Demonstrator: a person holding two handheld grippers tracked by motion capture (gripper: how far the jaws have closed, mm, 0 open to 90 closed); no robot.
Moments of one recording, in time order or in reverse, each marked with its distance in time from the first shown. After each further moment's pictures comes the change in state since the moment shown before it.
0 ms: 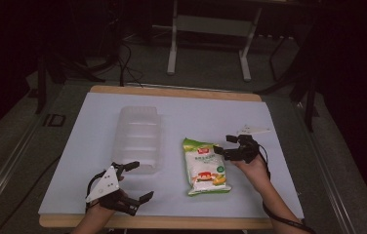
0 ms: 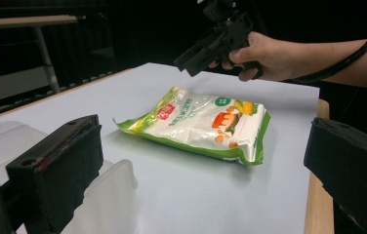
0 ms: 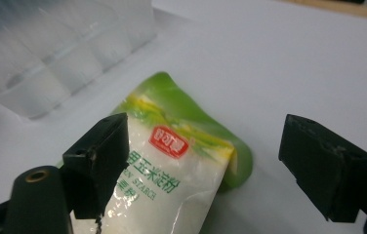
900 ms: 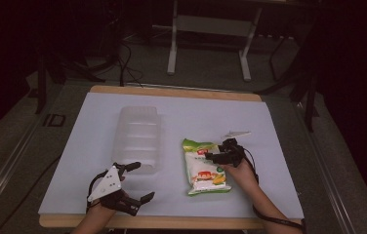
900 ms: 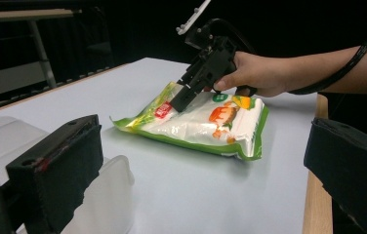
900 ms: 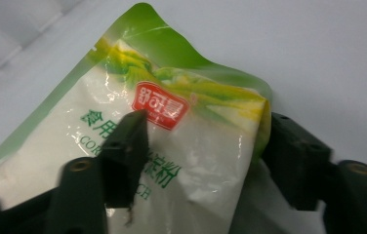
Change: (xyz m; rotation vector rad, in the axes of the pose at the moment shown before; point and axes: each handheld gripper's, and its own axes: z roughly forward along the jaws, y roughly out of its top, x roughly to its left) left arm -0.001 -0.001 0.003 0.020 -0.010 0.004; right arm 0.008 -0.019 0.047 0.185 -0.052 0.050
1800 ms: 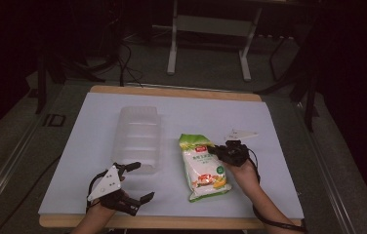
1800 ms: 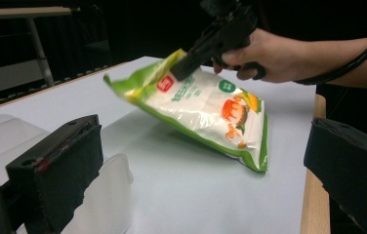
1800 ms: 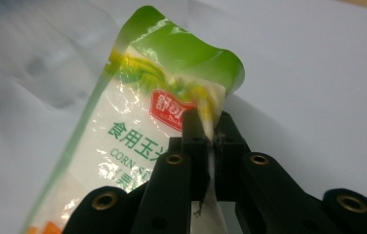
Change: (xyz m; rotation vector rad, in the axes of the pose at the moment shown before) left arm 0.001 0.000 -0.001 0.001 -0.005 -0.011; right arm 0.029 0.014 -0.042 -0.158 0.066 -0.118
